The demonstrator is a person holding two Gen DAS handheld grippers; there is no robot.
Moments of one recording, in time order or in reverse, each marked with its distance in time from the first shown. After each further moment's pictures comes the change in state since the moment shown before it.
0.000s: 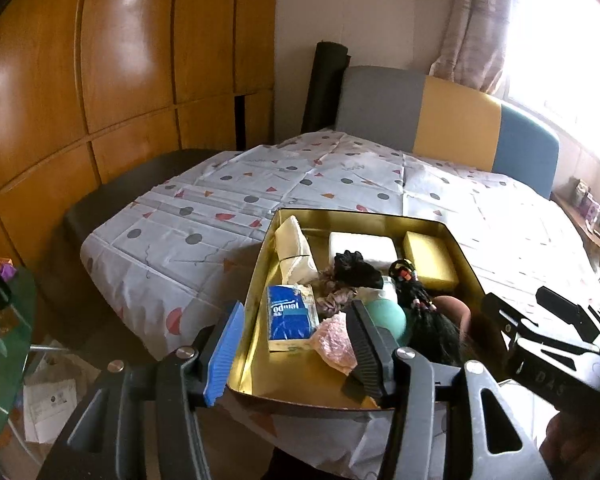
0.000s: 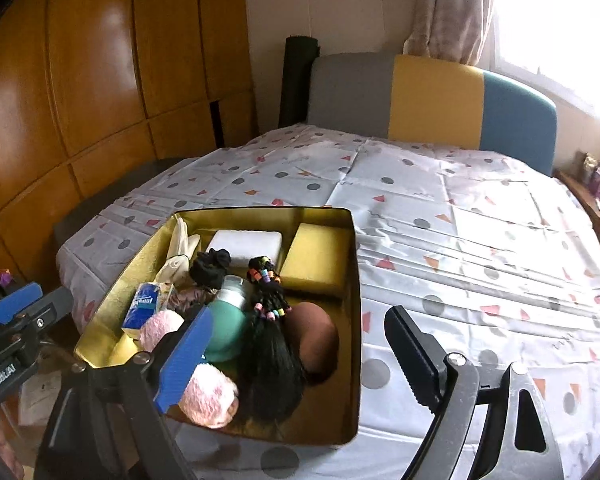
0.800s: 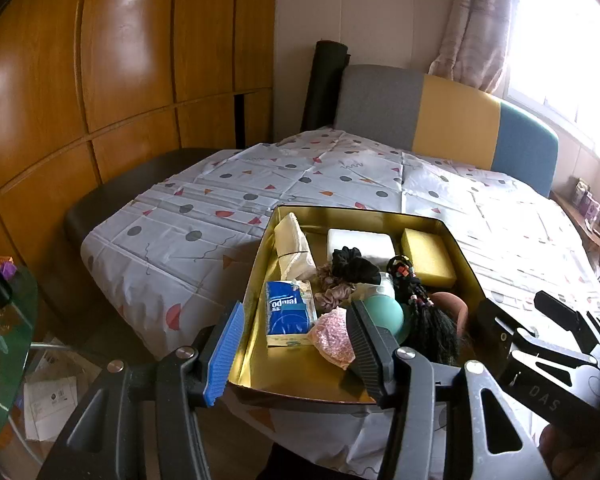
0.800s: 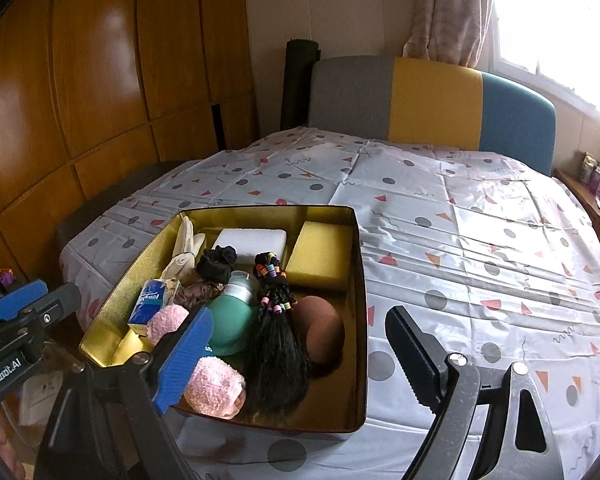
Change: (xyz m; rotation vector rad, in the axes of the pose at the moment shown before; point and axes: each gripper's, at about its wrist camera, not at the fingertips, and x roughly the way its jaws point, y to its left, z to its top) left arm -0.002 0.000 -0.002 0.001 0.006 0.000; right arm -0.007 0.005 -0.008 0.005 -0.009 0.009
